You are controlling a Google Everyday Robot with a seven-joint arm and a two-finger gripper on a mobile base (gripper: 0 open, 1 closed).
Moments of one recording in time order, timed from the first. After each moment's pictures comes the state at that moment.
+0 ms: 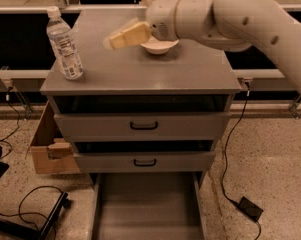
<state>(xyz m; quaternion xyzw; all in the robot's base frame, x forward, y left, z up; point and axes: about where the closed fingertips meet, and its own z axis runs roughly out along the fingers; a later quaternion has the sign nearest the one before) 0.657 0.049 1.018 -0.47 0.60 0.25 0.60</state>
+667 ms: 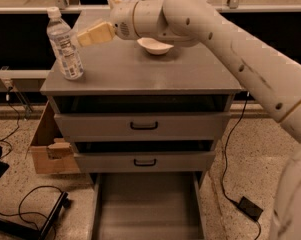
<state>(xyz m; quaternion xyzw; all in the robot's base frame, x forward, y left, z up) 0.713 0.137 0.993 -0.46 0.60 0.29 0.58</state>
